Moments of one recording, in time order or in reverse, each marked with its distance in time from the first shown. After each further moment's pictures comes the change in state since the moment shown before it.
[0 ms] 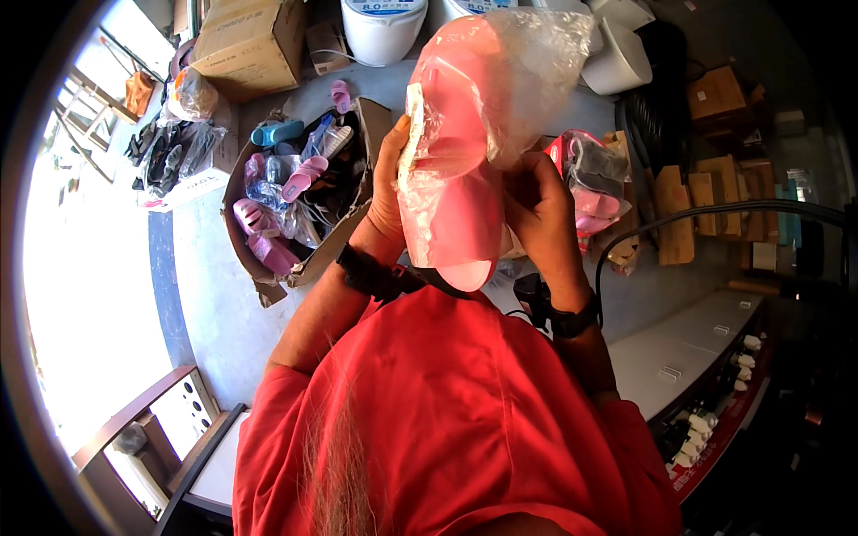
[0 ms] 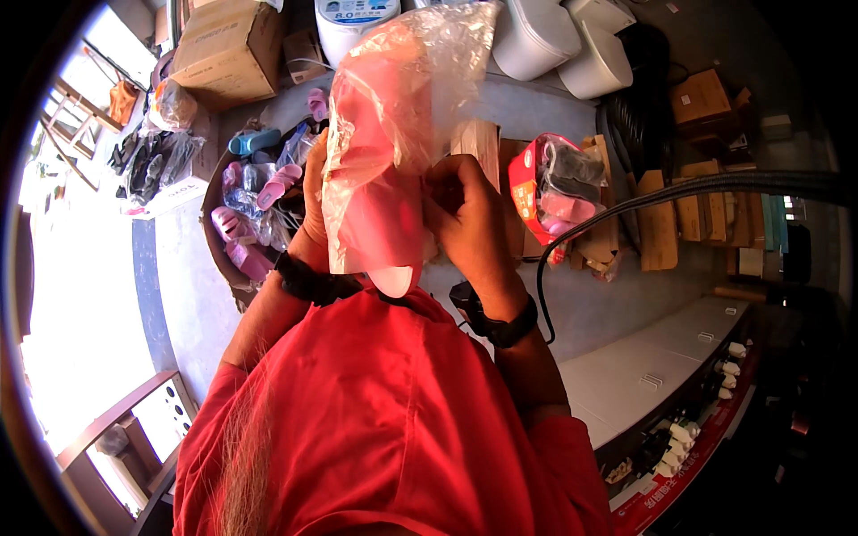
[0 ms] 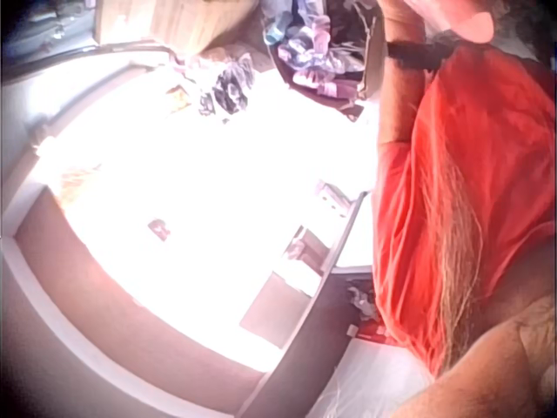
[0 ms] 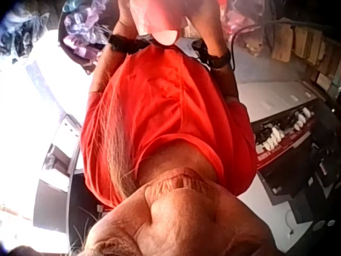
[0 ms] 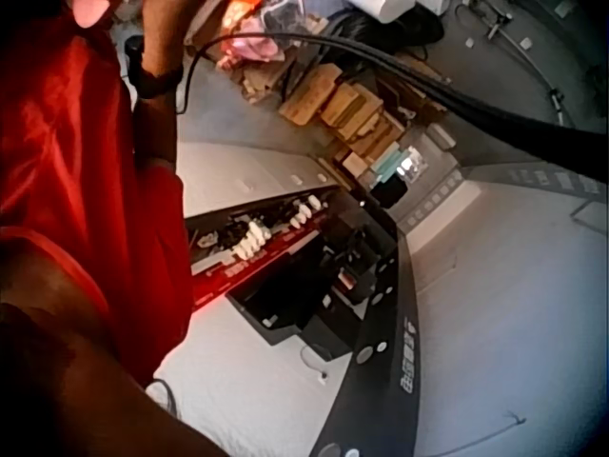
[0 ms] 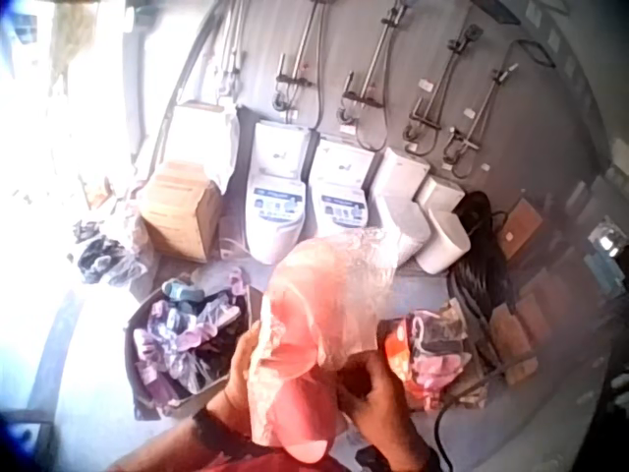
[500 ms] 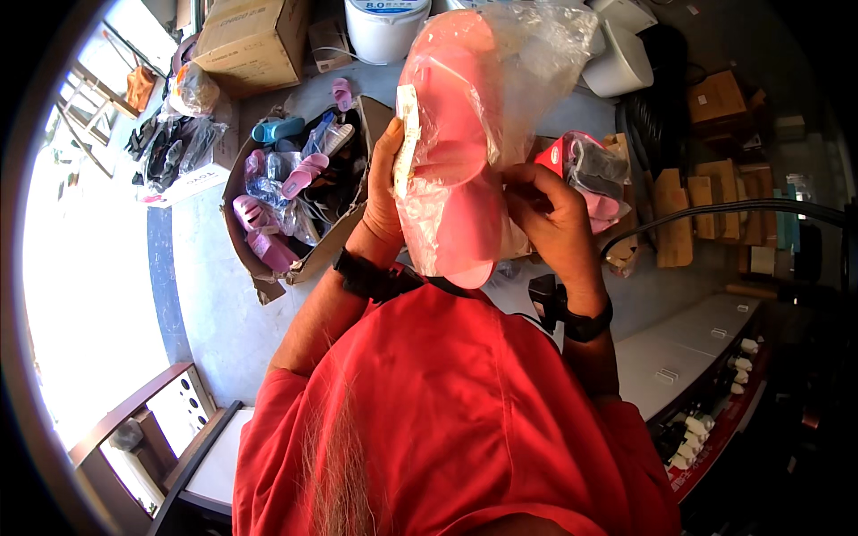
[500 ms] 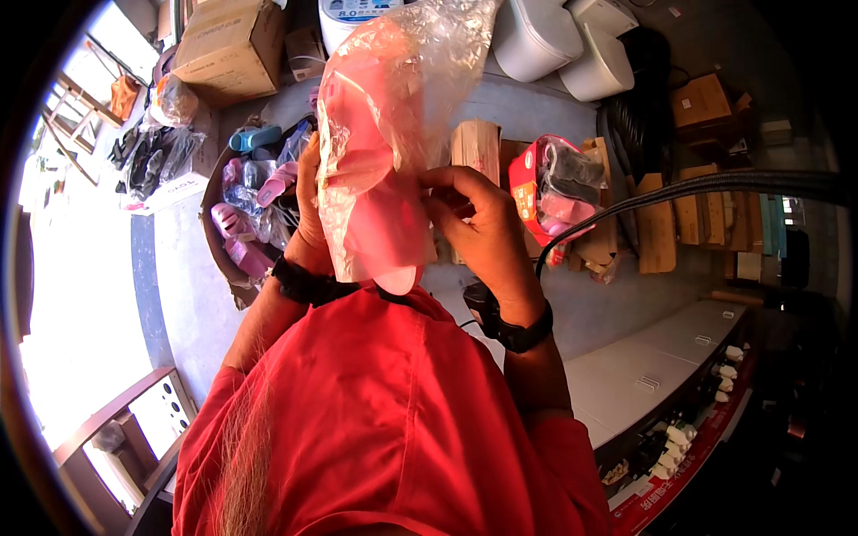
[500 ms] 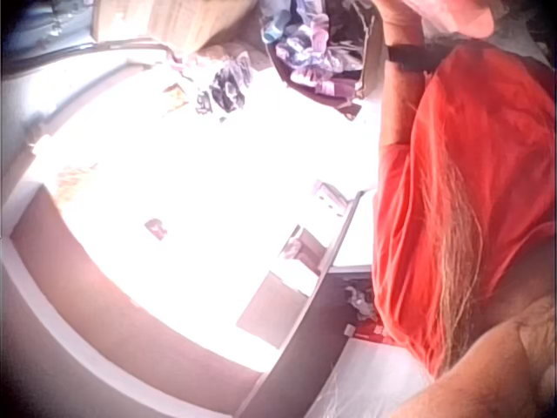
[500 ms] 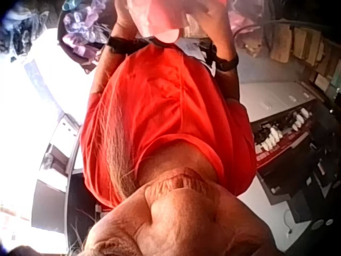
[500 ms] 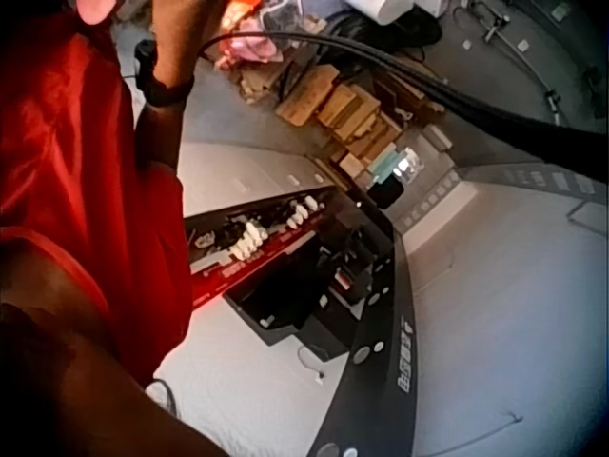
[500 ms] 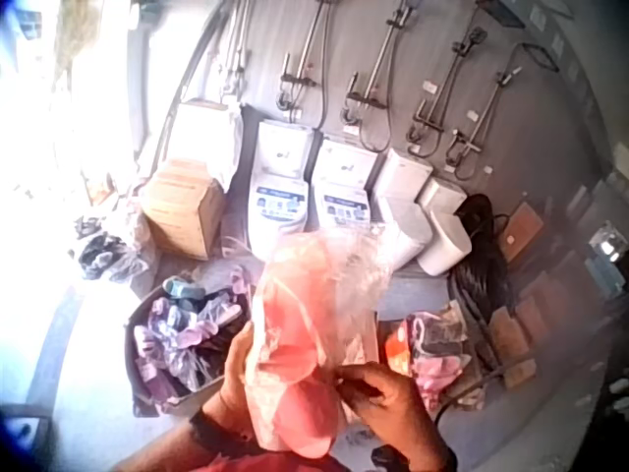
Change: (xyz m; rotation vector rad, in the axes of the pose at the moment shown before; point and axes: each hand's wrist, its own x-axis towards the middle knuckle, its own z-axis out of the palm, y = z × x) left_hand -0.012 0.004 -0.006 0.061 0.008 0.058; right_hand -0.001 -0.016 -0.013 0.019 -0.170 -0.016
